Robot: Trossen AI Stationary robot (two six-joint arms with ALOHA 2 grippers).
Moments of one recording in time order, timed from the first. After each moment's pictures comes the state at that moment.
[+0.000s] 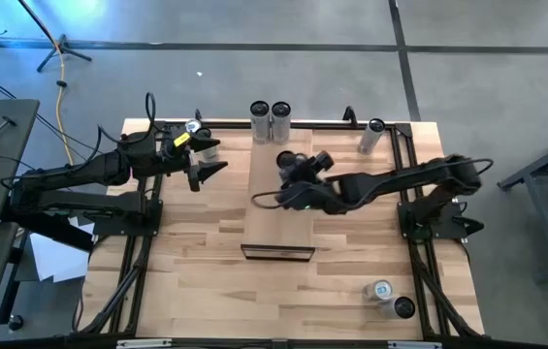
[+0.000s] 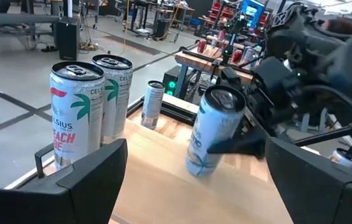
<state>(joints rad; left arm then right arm) 0.21 0.74 0.76 -0.14 -0.12 -0.25 0.12 1.63 1.33 -0.47 0.86 0.43</state>
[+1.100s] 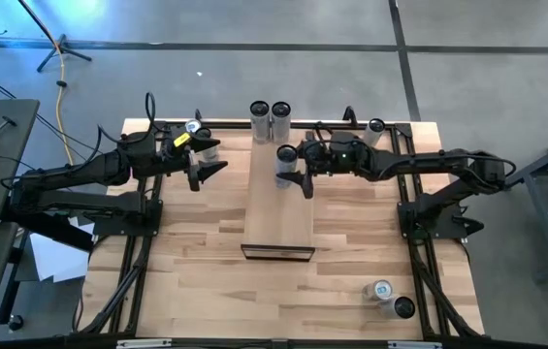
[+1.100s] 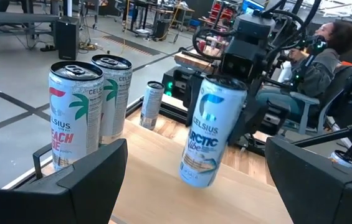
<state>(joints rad) 0.21 0.74 0.76 -0.14 -0.12 -0.26 -0.22 1.42 0.93 0.30 -0.17 -0.02</state>
